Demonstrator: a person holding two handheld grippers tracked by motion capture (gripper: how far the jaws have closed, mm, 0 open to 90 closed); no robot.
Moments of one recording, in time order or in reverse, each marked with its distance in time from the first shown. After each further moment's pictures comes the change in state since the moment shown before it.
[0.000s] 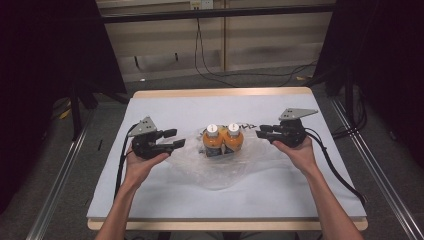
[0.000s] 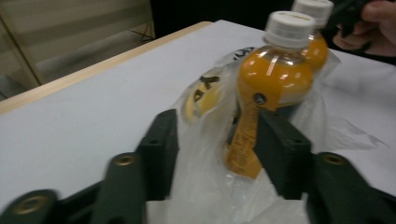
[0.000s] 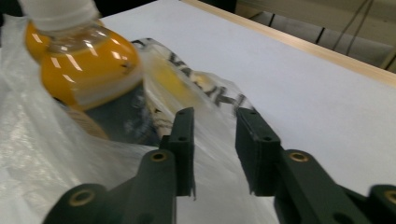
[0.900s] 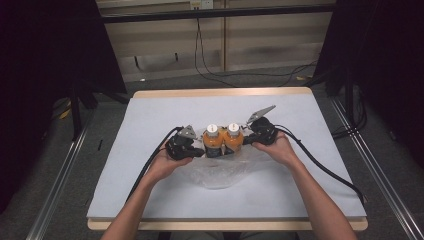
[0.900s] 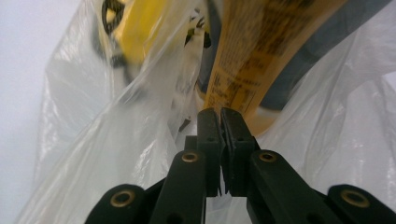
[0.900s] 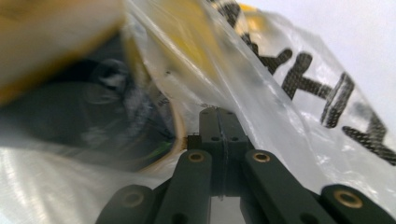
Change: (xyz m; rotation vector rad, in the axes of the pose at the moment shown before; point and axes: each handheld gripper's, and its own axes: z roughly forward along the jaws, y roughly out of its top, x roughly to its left) left arm -0.005 -0.015 0.093 0.427 -0.125 0.088; right arm 0.002 0.002 0.083 0.333 0.119 -0.038
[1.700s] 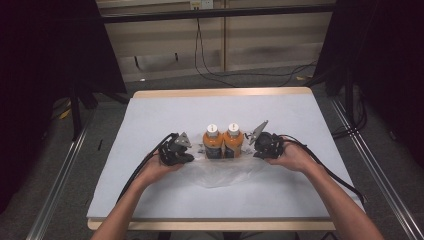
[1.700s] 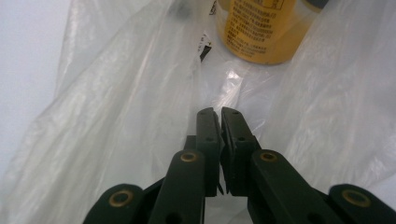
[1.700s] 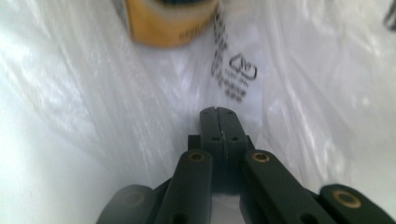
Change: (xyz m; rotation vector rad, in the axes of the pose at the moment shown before) left arm 0.003 -0.024 -0.004 0.133 0.080 0.077; right arm 0.026 -0.024 -0.016 0.365 -0.099 -0.280
